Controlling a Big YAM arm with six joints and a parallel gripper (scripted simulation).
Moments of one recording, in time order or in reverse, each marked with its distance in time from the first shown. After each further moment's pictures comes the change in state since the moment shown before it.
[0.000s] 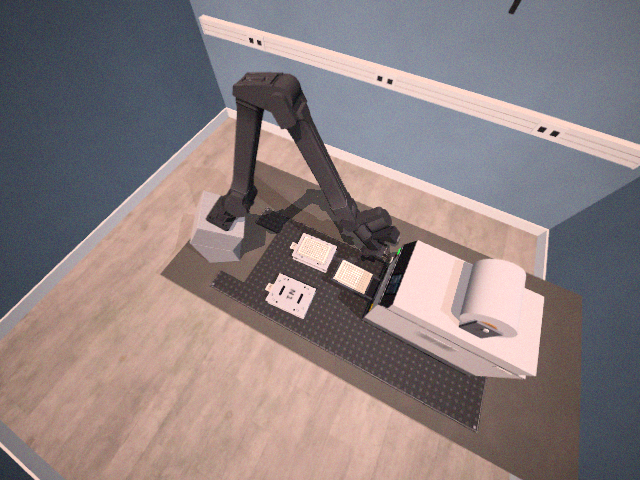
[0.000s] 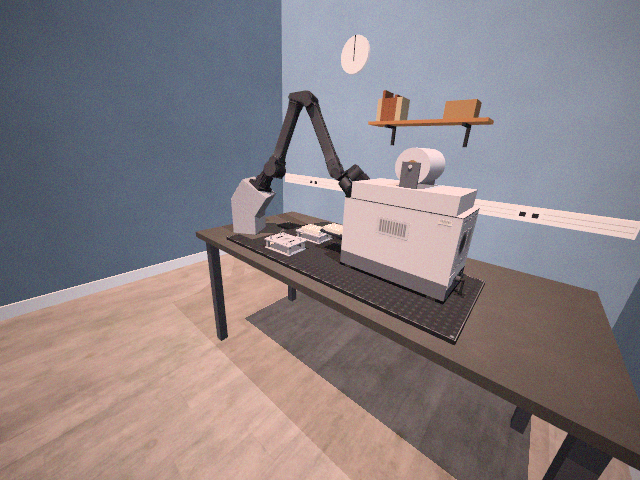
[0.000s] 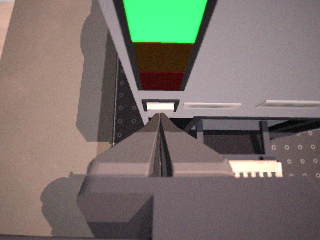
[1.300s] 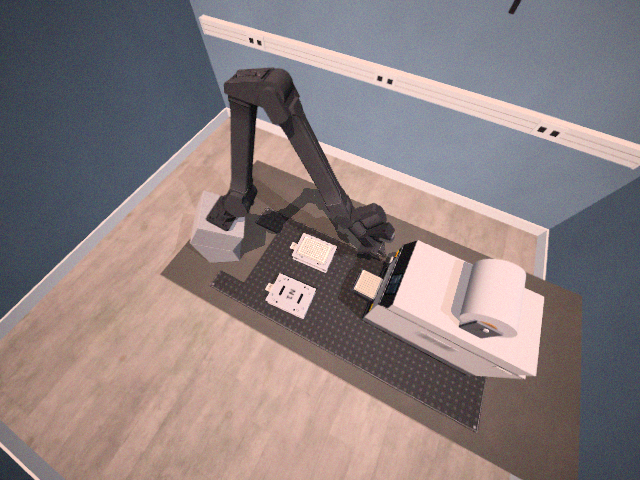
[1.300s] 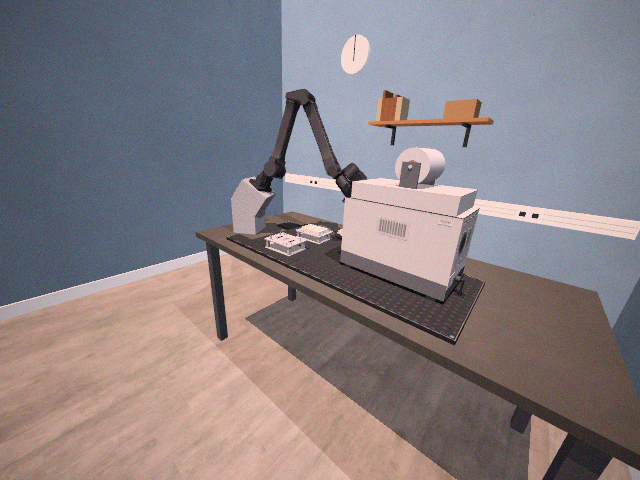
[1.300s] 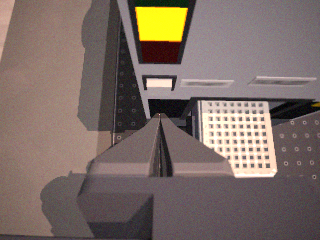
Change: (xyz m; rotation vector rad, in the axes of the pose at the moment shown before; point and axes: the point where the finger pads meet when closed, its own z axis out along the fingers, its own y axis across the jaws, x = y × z) arm 0.009 -0.001 -0.019 0.005 0.005 -0.002
